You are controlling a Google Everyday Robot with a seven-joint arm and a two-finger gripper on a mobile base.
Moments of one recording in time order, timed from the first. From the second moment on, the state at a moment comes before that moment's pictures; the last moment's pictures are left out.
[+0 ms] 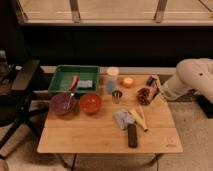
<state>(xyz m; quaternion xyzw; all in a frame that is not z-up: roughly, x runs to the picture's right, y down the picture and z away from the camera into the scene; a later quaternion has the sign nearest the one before) 0.278 0.062 0.703 -0.25 0.02 0.44 0.86</state>
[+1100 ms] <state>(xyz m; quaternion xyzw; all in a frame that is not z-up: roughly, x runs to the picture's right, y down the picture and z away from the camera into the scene) 0.250 0.106 0.724 -0.27 0.07 0.48 0.83</state>
